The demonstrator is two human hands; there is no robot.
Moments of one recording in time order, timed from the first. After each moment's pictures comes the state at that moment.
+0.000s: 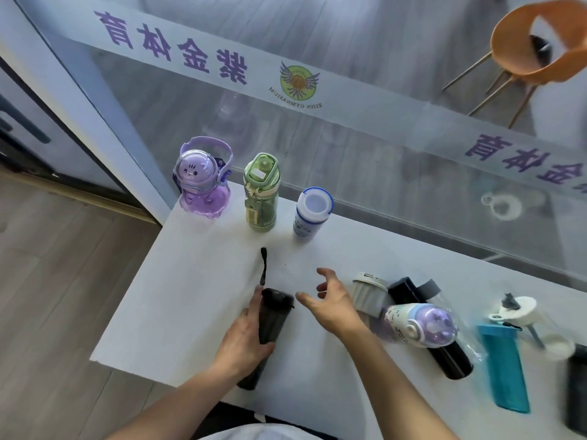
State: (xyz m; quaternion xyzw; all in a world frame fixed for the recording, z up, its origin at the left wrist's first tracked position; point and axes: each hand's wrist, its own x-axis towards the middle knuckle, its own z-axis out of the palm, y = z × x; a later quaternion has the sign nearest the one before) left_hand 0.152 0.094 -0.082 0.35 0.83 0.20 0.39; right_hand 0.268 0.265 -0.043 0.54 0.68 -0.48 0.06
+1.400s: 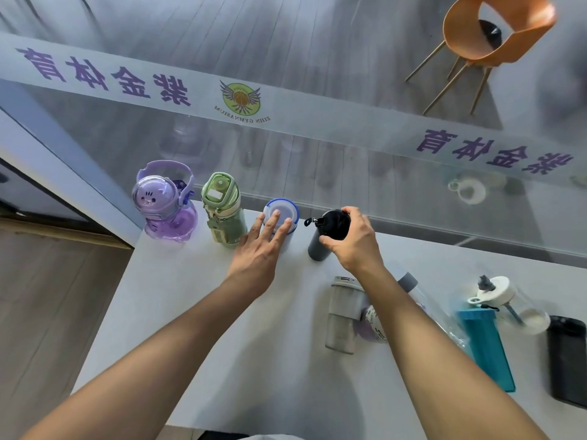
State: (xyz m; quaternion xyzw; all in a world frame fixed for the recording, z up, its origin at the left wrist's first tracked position) left_hand 0.104 0.263 -0.017 0.60 0.79 0.08 0.14; right_hand 0.272 0.395 -0.001 0.55 0.75 -0.33 -0.15
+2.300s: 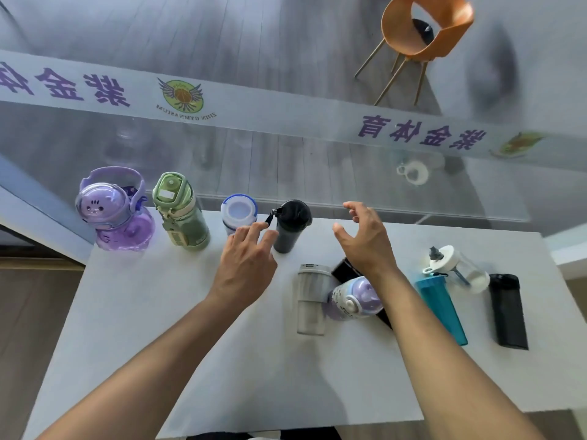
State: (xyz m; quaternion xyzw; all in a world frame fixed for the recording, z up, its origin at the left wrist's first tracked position) left_hand 0.155 0.261 0.001 0.64 0.74 0.20 0.05; right_hand 0.360 0.386 0.034 0.56 0.76 -0.24 -0.22
